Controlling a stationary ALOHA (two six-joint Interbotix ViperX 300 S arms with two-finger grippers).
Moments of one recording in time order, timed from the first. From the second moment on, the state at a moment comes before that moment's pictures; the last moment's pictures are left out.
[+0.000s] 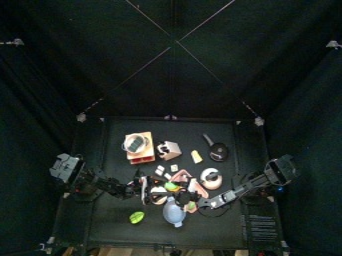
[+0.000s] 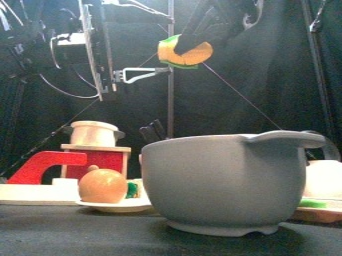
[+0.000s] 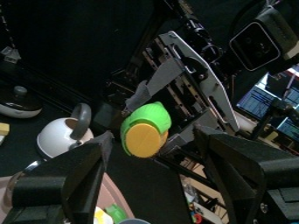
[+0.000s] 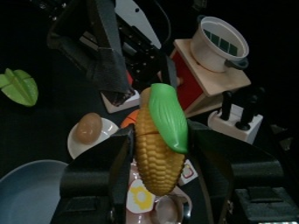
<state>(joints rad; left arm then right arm) -0.30 0.10 0.90 -0.47 -1.30 -0.29 0.41 -0.09 0.49 -1.35 0.75 1.35</state>
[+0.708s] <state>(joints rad) -0.32 0.09 0.92 -0.31 -1.35 0.07 0.21 -0.34 0.68 -1.27 0.30 1.84</state>
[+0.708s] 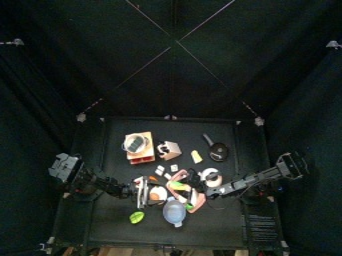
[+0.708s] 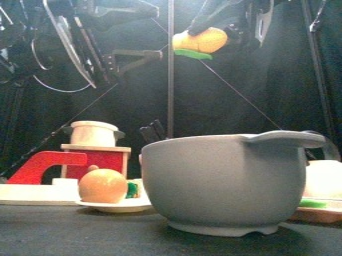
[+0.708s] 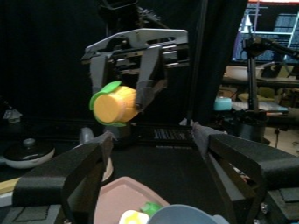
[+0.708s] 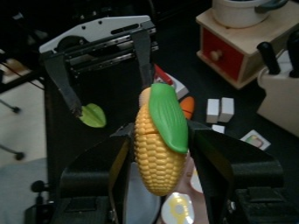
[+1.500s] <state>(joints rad) -0.32 0.17 0.82 -0.37 -1.35 0.08 0.10 -0.38 0.75 -1.22 -0.15 1.91</state>
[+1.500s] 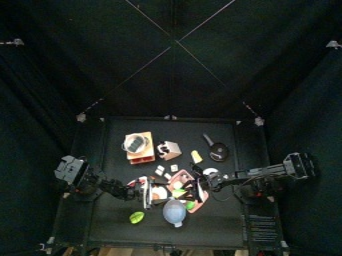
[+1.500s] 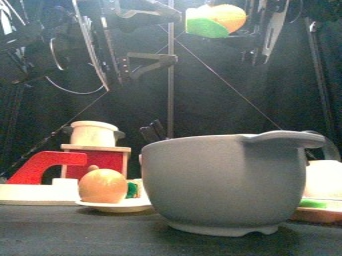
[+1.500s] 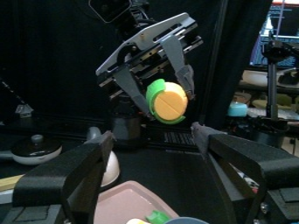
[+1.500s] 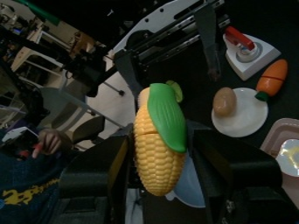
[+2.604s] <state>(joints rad) -0.33 0.22 0.72 -0.47 -1.28 -0.04 0.08 -0.38 0.76 -1.22 -0.15 1.91</state>
